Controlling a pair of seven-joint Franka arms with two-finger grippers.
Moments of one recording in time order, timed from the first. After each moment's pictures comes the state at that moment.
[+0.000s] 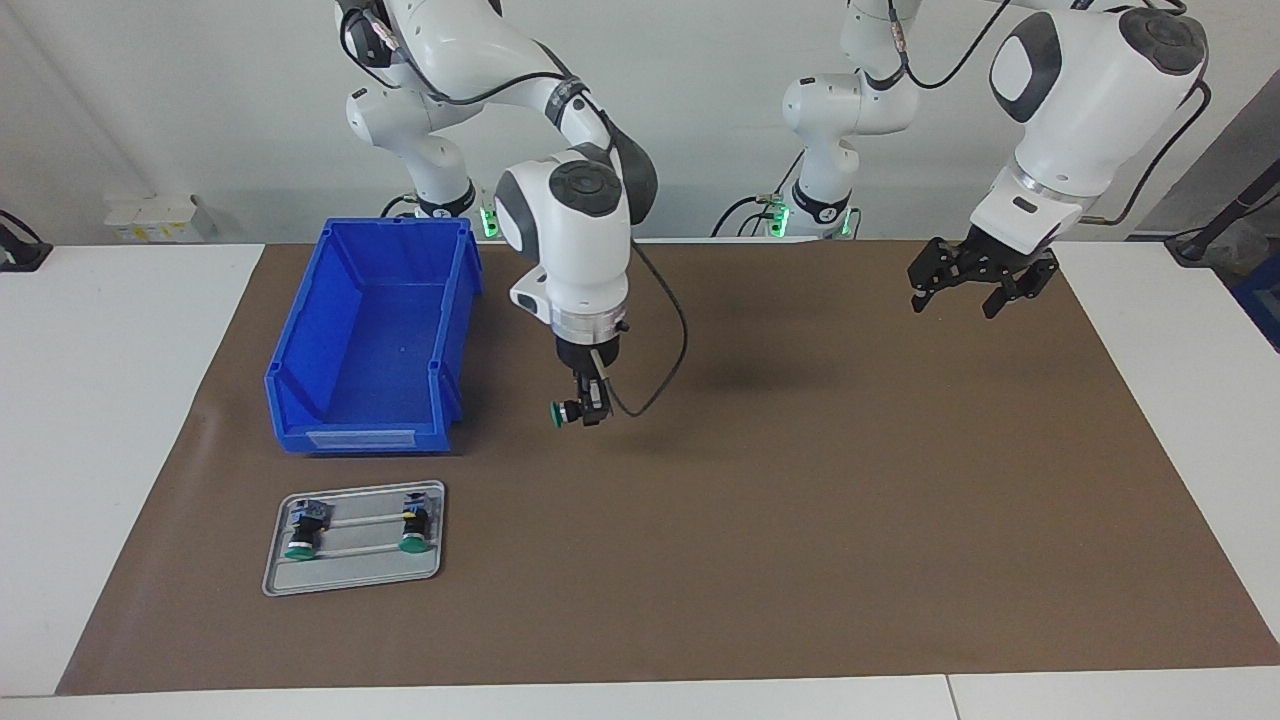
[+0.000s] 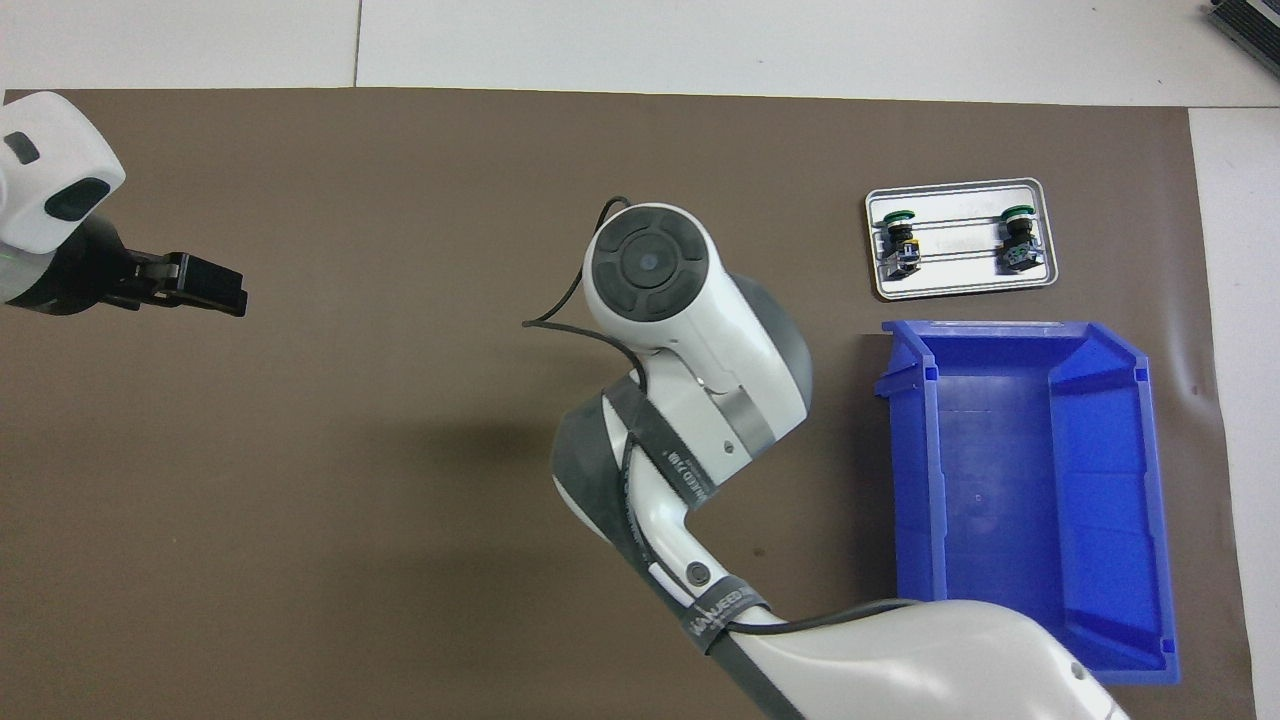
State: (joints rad) left arm -0.07 0.04 -0.04 -1.61 -0.07 1.67 0.04; right arm 0.66 0.51 -0.04 -1.44 -0.09 2.01 2.07
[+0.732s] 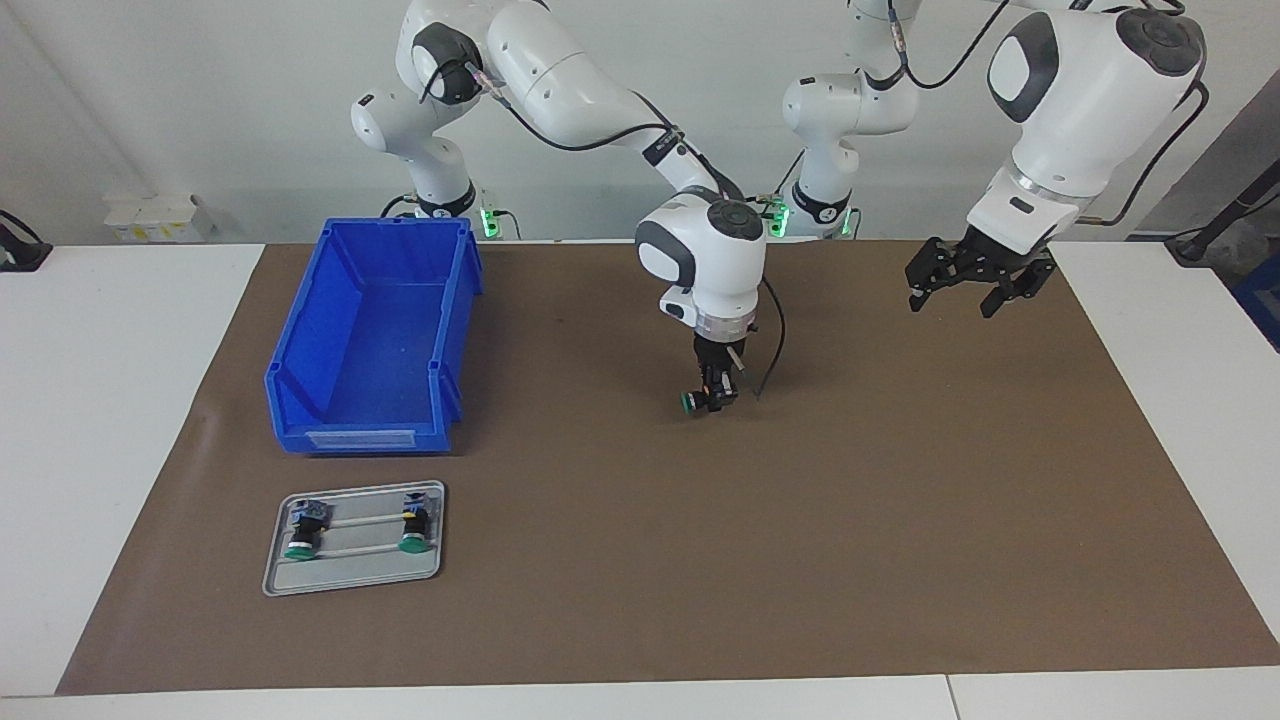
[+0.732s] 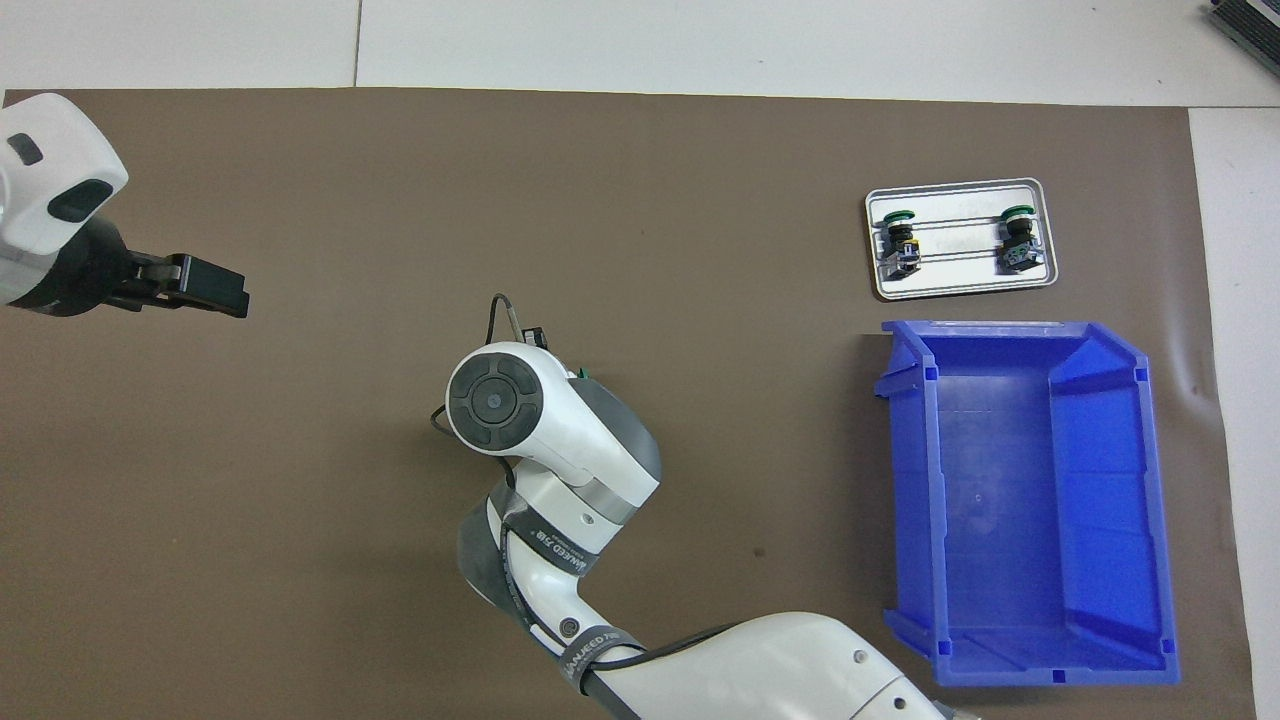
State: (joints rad) left arm -0.07 0.04 -0.04 -1.62 -0.07 1.67 0.04; right arm 0.80 0.64 -0.04 -1.49 -0.09 2.24 2.26
